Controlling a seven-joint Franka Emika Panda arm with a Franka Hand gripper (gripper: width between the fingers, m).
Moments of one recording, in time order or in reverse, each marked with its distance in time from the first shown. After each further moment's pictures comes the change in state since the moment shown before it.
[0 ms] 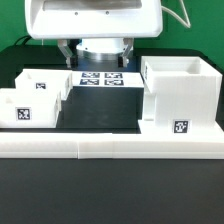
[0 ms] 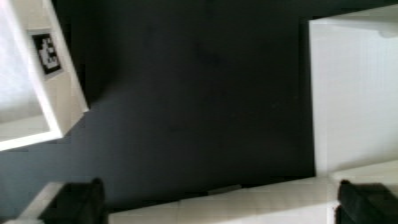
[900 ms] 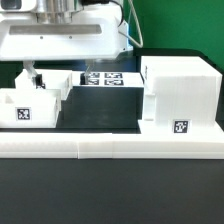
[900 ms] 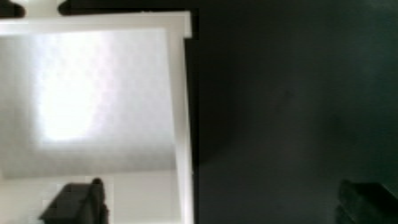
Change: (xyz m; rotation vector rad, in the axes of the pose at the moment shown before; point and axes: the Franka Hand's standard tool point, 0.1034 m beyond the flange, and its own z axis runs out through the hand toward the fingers) arm -0.030 0.077 0.047 -0.044 -0.001 -0.155
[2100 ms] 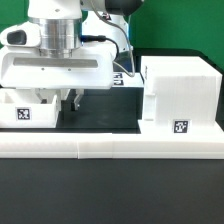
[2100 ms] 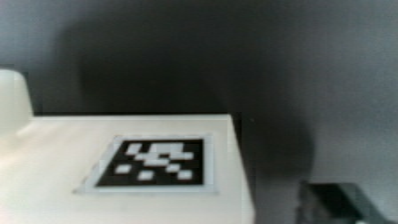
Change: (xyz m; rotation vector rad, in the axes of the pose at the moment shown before) arm -0.025 0.007 0.047 -0.042 -0.011 -0.025
